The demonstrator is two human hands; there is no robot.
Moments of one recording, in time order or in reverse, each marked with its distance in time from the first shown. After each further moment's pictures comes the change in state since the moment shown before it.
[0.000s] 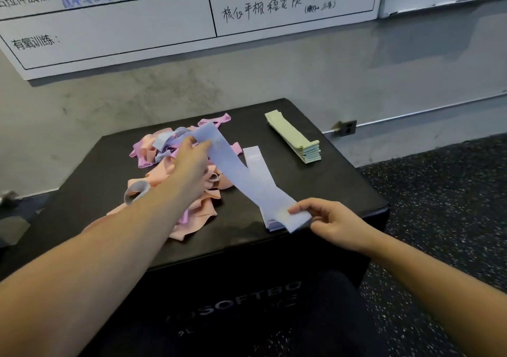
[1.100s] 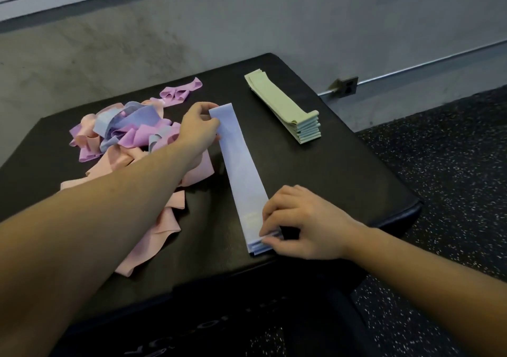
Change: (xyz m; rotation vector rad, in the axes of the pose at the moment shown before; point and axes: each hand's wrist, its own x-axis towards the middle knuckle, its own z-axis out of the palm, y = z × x) left_hand 0.154 -0.074 0.087 0.557 -0.135 0.191; right_hand 0.086 0.057 0.006 -0.530 -0.020 -0.585
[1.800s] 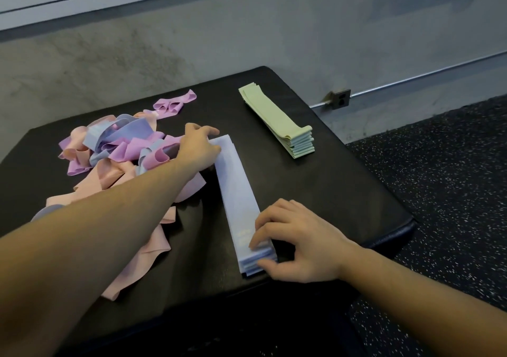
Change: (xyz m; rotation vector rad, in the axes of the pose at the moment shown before) left_hand 0.016 -0.007 0.012 0.546 -0.055 0.097; right_hand -0.001 0.000 -0.002 0.036 0.018 0.052
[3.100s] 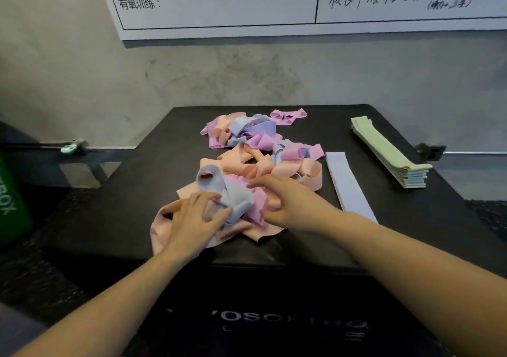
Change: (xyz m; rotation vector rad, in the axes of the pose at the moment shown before) left_hand -0.227 -0.246 -0.114 -0.202 0.237 0.004; right_hand 0.177 -0.151 0.072 0.059 -0.303 0.156
